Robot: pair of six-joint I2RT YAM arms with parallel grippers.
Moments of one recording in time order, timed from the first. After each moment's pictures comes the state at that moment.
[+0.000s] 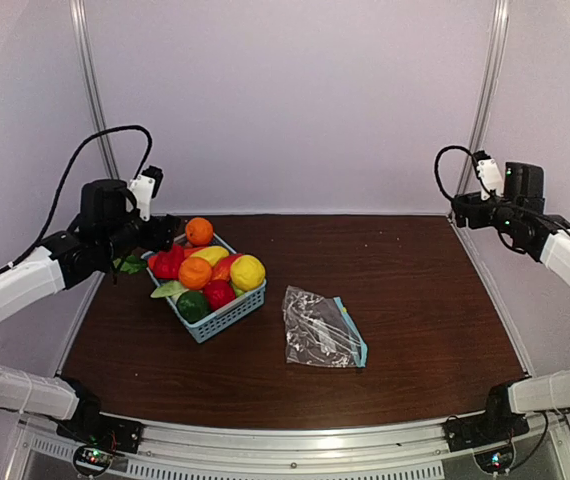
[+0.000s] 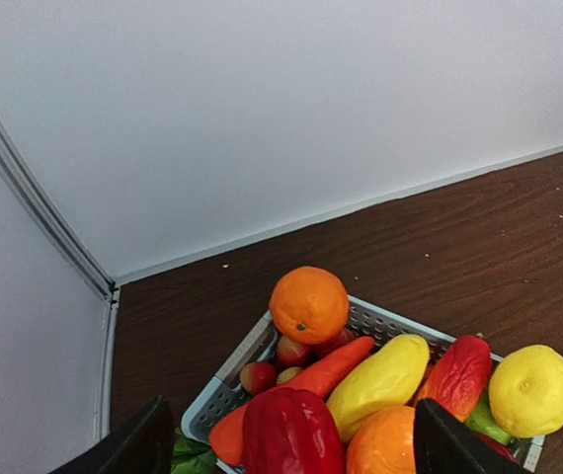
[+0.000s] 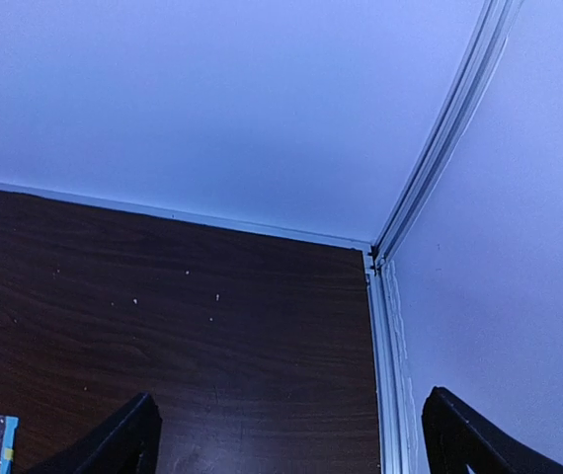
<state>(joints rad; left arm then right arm) -0.48 1.14 0.94 -0.15 -0.29 0.08 0.07 1.16 1.07 -0.24 0.09 -0.15</state>
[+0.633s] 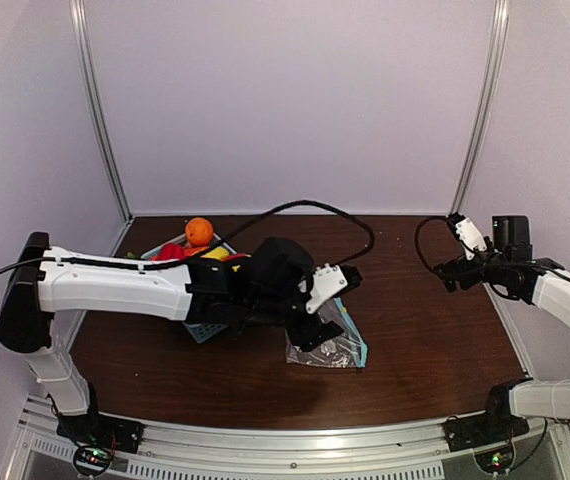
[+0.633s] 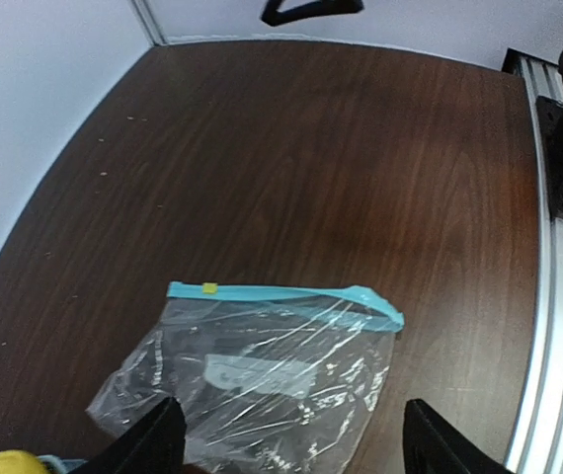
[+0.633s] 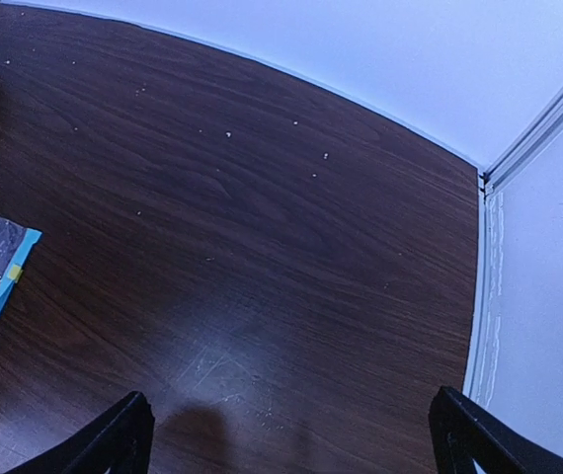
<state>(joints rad) -1.19 1.69 1.29 -0.22 -0.10 0.13 0.08 1.04 0.71 -0.27 -0.10 -0.34</state>
